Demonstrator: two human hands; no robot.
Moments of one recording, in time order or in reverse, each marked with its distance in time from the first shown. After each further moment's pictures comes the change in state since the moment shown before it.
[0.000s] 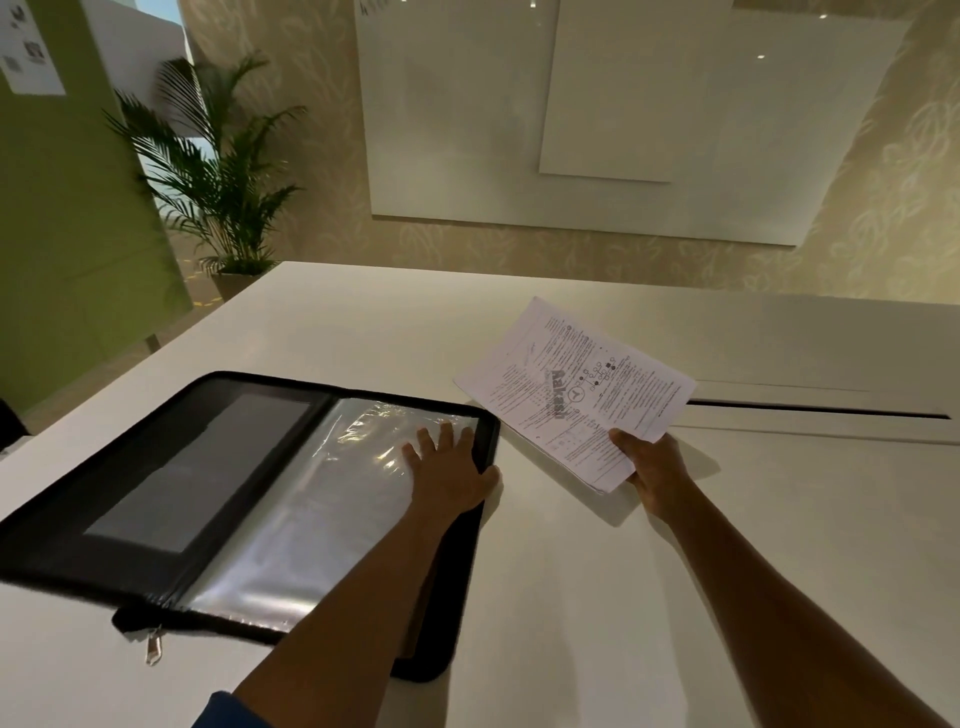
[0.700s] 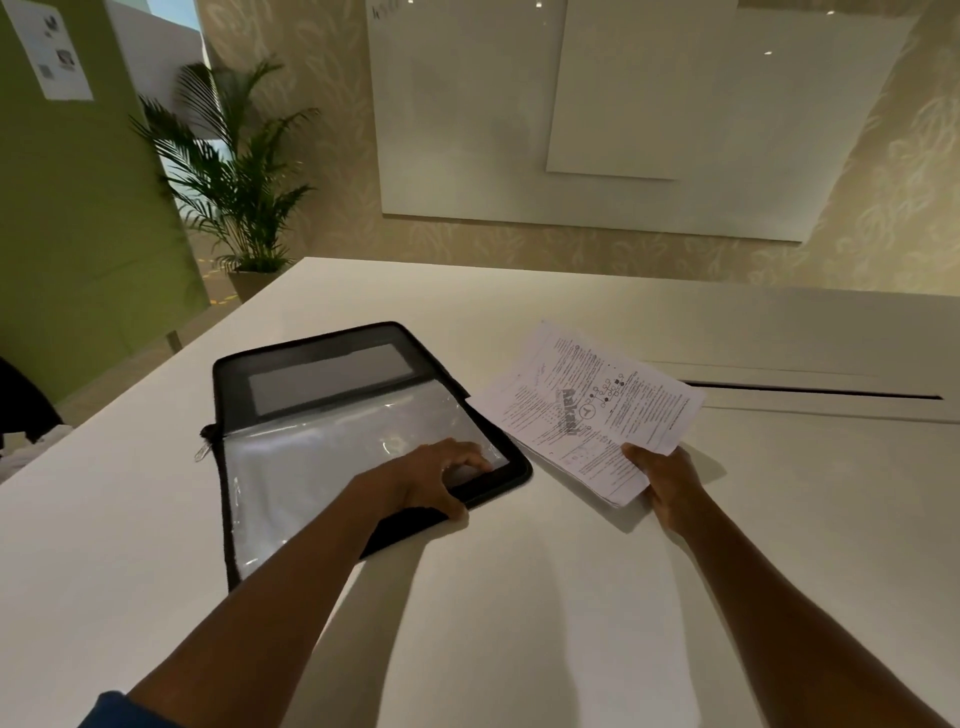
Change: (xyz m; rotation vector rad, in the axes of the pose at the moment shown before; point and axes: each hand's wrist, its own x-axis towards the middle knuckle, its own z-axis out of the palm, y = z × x) left_hand -0.063 -0.074 -0.055 -0.306 -0.390 0.388; right_hand -0.058 0.019 -0.001 -0.025 0.103 0.101
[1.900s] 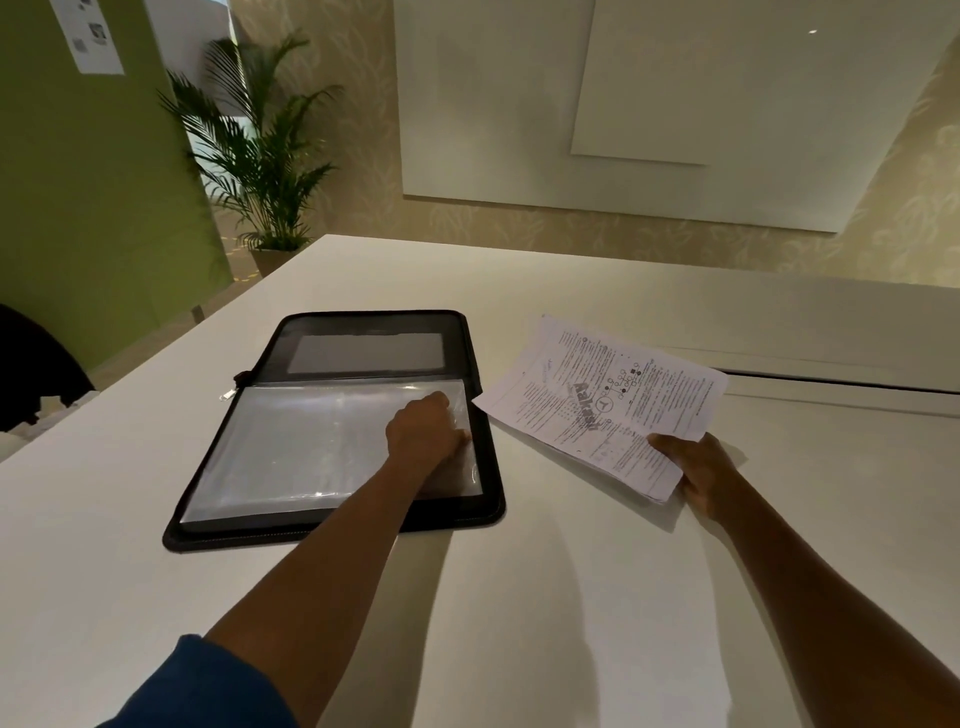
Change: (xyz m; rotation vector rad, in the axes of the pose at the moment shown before) left_hand 0.007 0.013 0.010 0.161 0.601 -0.498; right_hand -0.002 -0.009 -0.027 -0.058 -0.081 0.057
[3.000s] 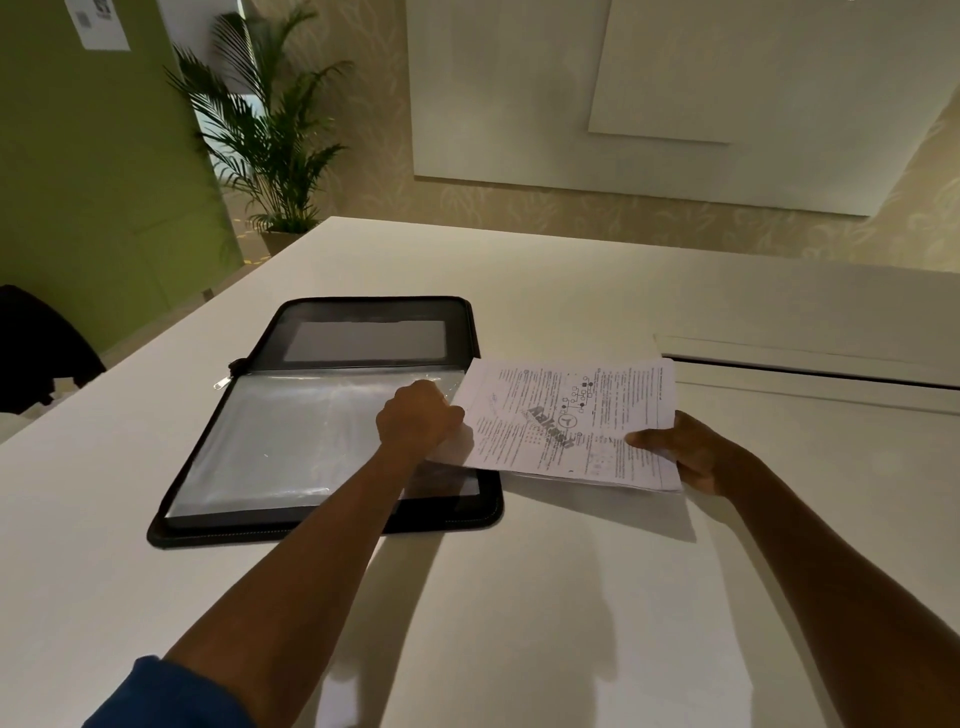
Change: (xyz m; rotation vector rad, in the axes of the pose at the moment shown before) left_hand 0.020 0.004 0.003 -0.063 0.002 -0.159; right_hand 0.032 -0.019 0.011 -0.214 -0.475 0.149
